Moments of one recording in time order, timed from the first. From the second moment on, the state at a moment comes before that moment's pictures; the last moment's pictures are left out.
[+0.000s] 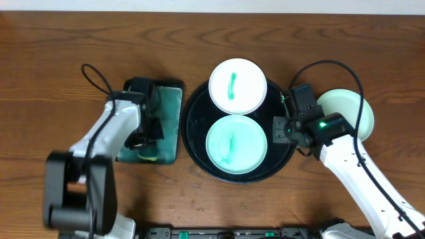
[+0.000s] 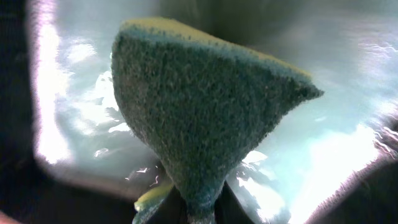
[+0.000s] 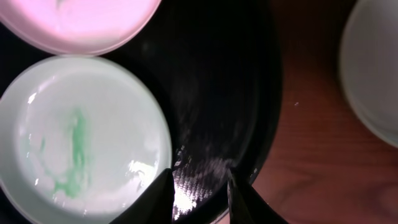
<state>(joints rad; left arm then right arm) -0.13 1.67 1.04 -0.97 -0.02 -0.40 0.36 1.36 0.99 -0.83 0.08 0.39</state>
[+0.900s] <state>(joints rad) -0.13 1.29 1.10 -1.05 0.06 -0.38 0.24 1.80 0.99 -0.68 -0.36 0.08</state>
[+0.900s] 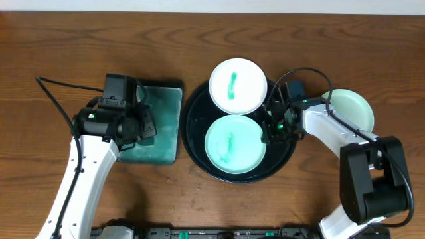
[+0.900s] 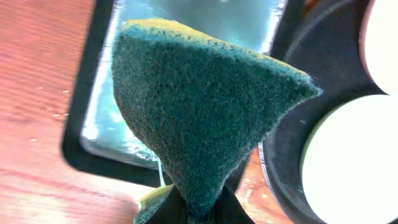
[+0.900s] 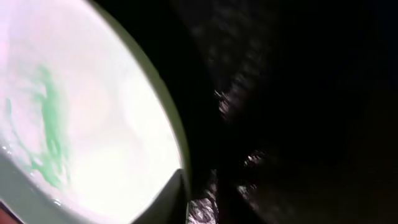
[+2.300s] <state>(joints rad) -0.64 1.83 1.11 -0.65 0.14 -0.58 0.30 1.81 1.01 -0.69 -0.31 0.16</state>
